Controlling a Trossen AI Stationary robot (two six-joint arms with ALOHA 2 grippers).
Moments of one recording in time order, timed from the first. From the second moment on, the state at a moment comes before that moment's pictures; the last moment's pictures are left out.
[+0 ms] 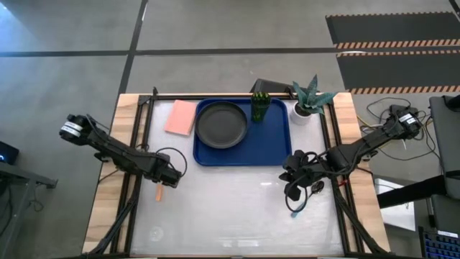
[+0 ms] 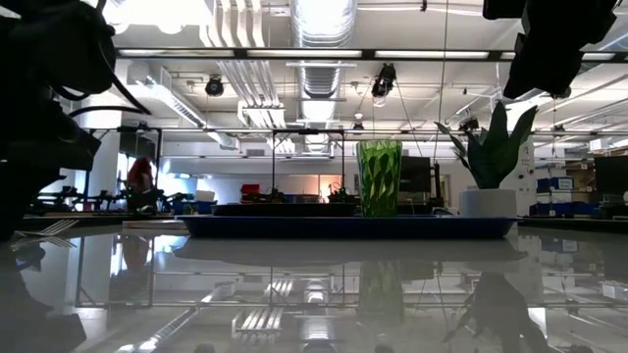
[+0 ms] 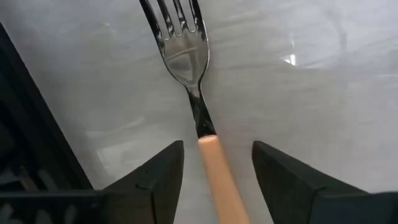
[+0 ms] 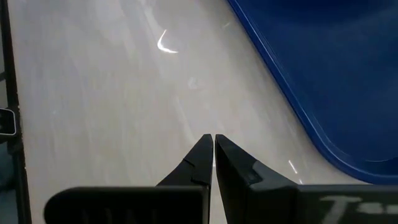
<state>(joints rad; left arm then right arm) -0.35 1.29 0.56 -0.93 0.00 -1.63 0.45 1.17 0.85 -0.65 0.26 0.80</state>
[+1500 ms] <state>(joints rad) -0.32 1.42 1.07 -0.33 -0.43 -0.96 0.47 1.00 0.85 -0.81 0.34 0.69</state>
